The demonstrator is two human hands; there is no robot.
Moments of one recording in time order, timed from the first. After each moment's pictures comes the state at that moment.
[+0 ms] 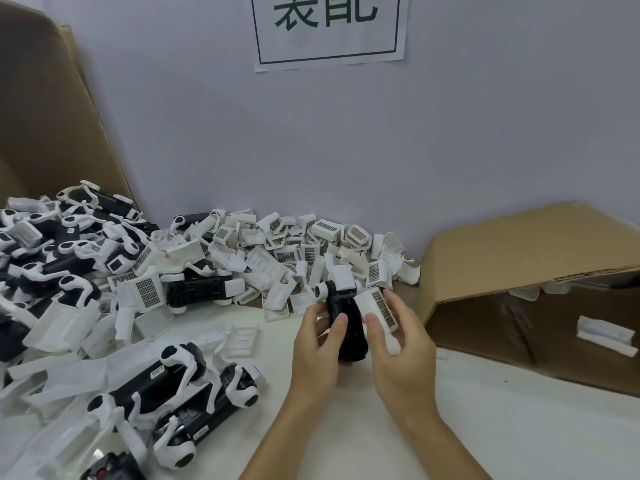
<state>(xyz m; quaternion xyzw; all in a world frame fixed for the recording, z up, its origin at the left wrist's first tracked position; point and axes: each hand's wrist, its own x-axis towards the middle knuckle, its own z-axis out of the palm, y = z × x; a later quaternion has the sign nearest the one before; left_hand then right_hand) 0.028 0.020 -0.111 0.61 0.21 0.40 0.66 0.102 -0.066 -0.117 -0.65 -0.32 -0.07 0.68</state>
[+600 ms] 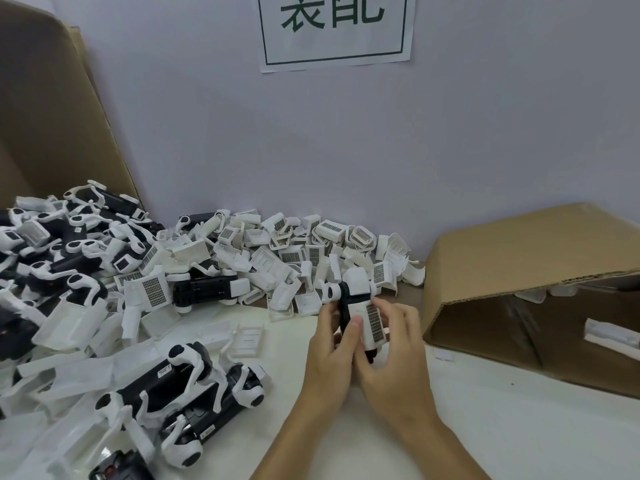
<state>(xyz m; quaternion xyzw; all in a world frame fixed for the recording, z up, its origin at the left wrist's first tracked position) 0.030 0.016 -0.111 0.64 0.14 0.37 0.66 0.091 -0.067 -0.117 -0.69 -0.40 -0.14 0.58</state>
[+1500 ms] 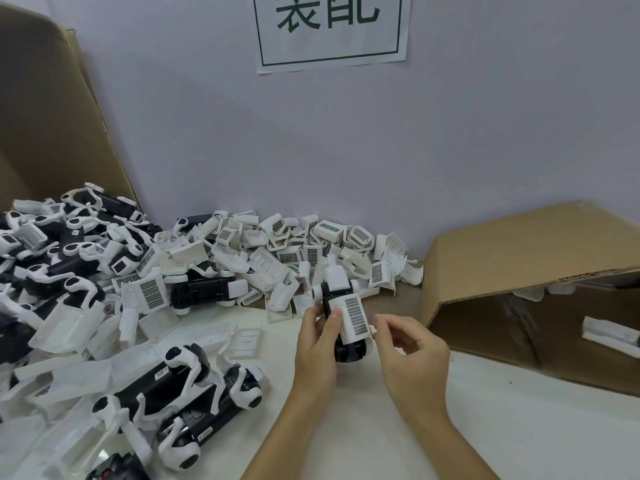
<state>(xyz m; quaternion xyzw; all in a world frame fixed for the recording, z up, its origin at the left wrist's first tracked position) 0.028 0.019 -0.106 0.56 0.22 0.38 0.70 0.102 -0.070 -0.114 -0.63 -0.31 -0.09 0.71</state>
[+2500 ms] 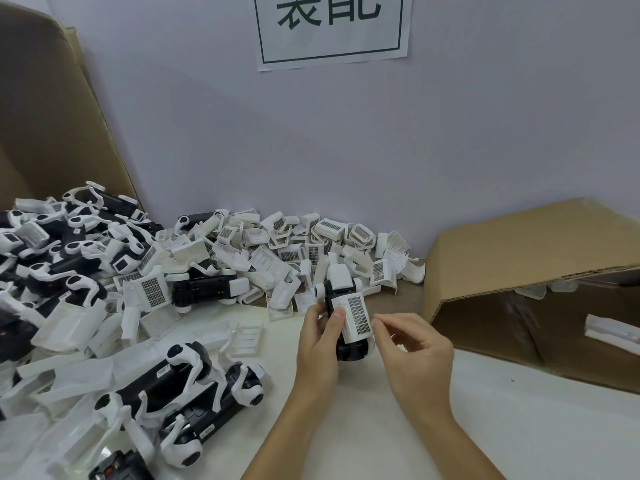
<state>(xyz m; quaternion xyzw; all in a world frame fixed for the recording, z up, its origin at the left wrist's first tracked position) 0.029 0.019 -0.106 0.55 0.22 0.38 0.71 0.102 -0.073 -0.112 -0.60 -0.34 -0.10 0.72</state>
